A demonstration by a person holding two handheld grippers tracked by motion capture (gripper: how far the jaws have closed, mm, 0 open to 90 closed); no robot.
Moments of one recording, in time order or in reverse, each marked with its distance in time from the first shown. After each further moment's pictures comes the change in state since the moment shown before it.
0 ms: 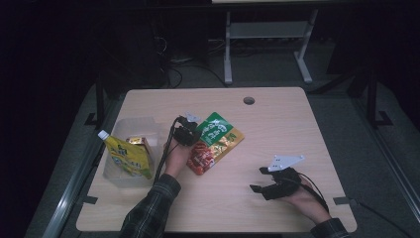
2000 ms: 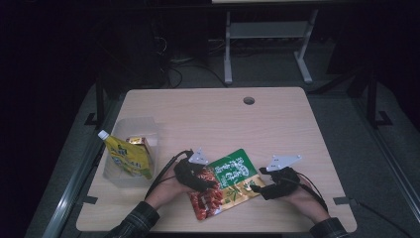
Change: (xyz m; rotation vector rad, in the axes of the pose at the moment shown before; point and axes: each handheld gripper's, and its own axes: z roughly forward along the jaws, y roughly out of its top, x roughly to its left) left arm -0.063 -0.071 -0.054 0.107 -0.435 0.361; right arm -0.002 -0.001 0.005 0.030 -0.011 -0.005
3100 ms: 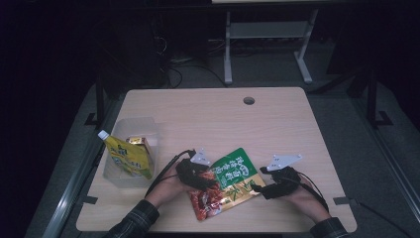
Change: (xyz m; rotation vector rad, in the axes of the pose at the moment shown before) left arm -0.004 0.005 0.005 0.033 -0.008 0.041; right arm -0.002 0.000 -0.001 0.004 -0.004 -0.002
